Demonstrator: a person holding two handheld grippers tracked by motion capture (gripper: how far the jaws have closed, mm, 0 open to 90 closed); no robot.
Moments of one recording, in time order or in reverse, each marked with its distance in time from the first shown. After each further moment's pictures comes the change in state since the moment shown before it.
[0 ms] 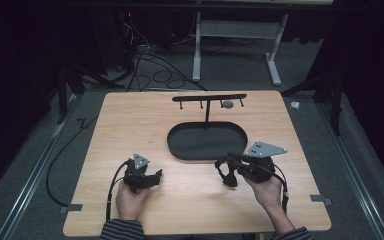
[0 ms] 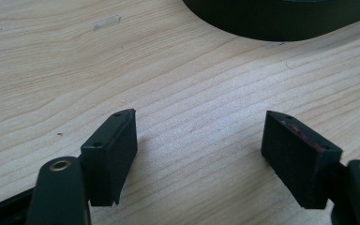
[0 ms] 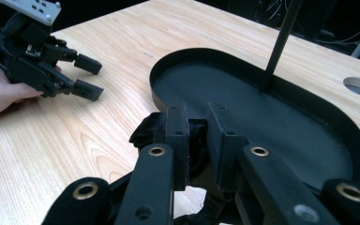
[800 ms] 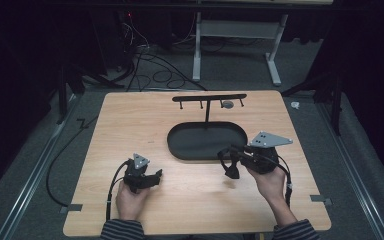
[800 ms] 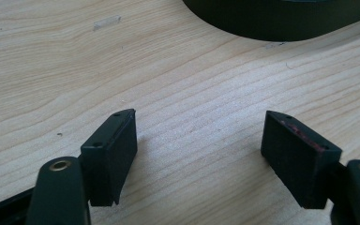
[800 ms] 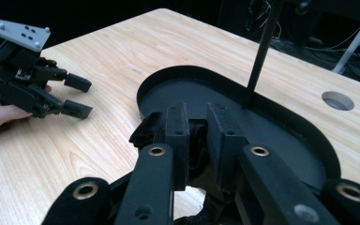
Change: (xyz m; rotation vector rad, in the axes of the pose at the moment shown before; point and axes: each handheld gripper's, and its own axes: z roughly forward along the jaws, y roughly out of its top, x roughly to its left) left arm 0.000 0.000 0.000 0.001 -0.001 -0.001; right arm -0.014 0.020 -0.006 -0.024 -0.026 0.011
